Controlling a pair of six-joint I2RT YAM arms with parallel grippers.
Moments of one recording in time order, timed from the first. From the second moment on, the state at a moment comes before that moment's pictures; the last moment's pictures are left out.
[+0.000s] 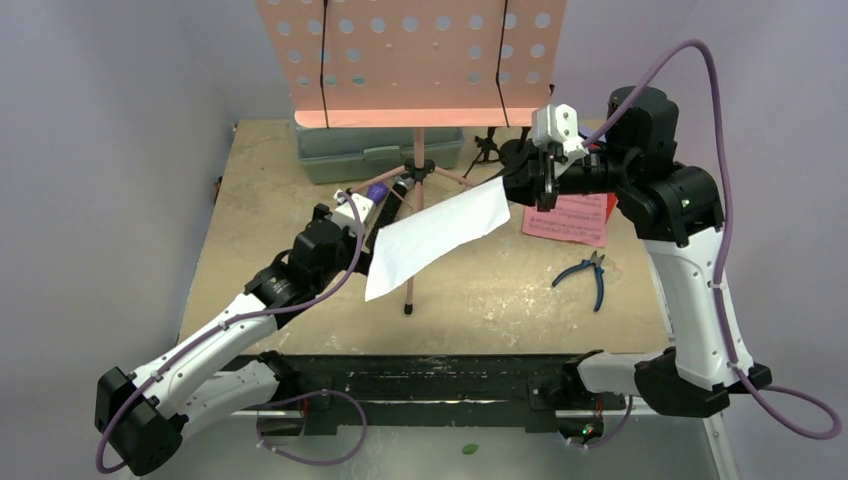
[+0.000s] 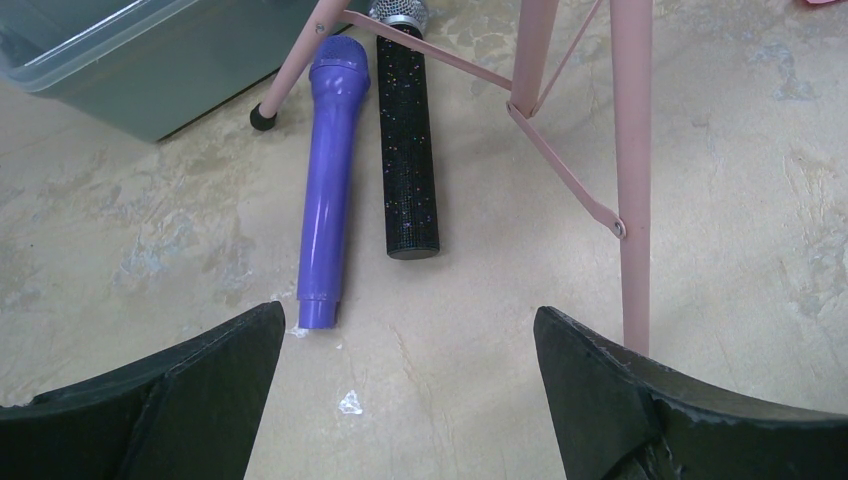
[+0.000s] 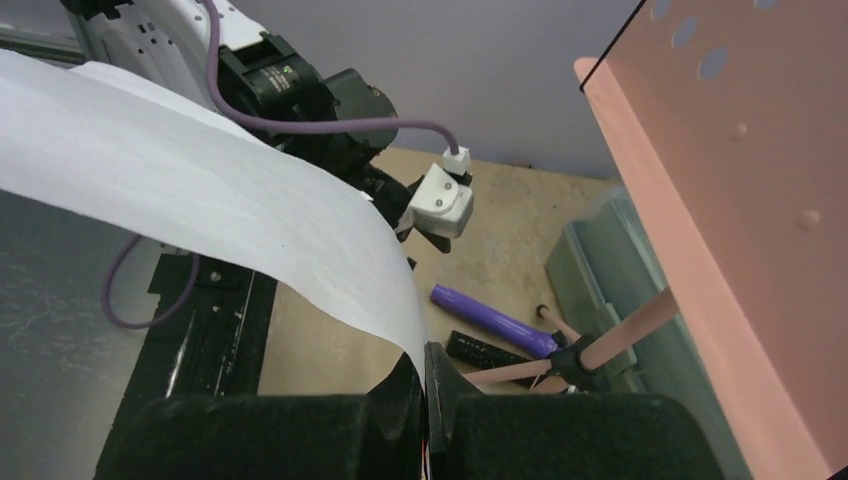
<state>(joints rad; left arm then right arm) -0.67 0.92 0.72 -0.25 -0.29 -0.01 0.43 1.31 1.99 -1.00 -1.00 -0.55</state>
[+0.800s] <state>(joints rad) -0.67 0.91 0.72 -0.25 -0.29 -0.01 0.21 1.11 1.58 -1.06 -1.05 -0.74</state>
